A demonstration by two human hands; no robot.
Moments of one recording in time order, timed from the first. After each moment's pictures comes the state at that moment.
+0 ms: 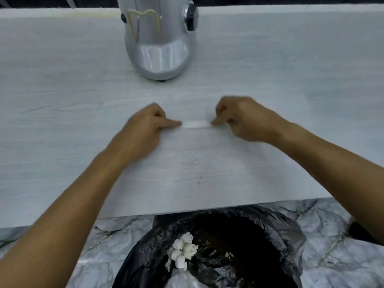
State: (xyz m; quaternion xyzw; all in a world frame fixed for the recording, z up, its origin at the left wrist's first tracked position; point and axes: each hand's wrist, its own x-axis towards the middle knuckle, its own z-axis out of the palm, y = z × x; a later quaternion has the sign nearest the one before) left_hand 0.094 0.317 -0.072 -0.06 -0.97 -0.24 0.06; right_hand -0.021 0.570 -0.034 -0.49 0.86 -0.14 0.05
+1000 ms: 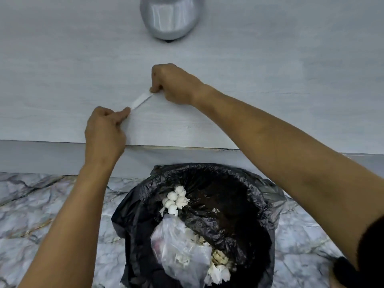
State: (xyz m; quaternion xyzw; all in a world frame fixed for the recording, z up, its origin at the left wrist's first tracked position) left_hand 0.253 0.356 -0.080 0.29 -0.93 -0.18 0.13; right_hand 0.046 0.471 -0.051 -0.57 0.80 -0.14 0.10
